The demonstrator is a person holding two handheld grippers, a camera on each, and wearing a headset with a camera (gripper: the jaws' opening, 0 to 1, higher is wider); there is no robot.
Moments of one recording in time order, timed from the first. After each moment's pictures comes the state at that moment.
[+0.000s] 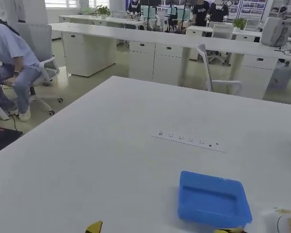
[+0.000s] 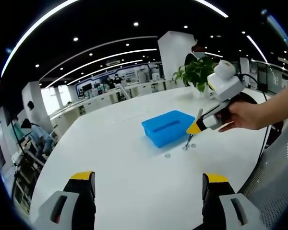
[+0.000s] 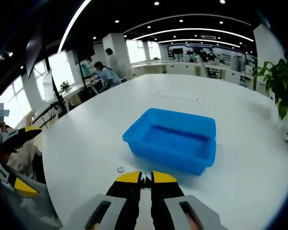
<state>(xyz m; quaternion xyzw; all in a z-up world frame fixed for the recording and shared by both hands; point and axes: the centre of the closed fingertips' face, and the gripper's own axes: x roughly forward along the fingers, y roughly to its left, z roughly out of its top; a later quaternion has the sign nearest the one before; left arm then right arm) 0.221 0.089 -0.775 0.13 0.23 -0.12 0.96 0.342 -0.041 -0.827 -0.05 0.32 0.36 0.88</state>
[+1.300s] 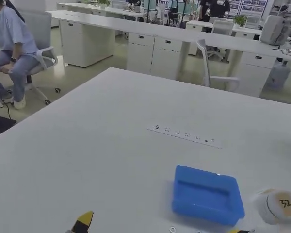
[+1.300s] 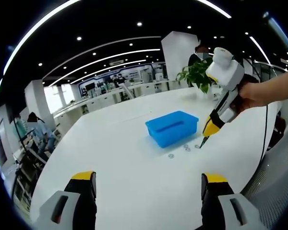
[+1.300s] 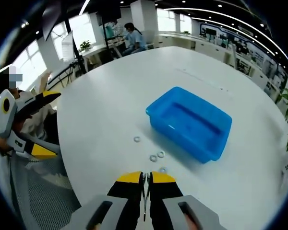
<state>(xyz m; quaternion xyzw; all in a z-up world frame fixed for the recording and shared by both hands) 0.221 0.096 -0.774 0.12 0.23 -0.11 0.96 0.296 -0.054 -0.820 -0.17 0.44 0.43 0.77</state>
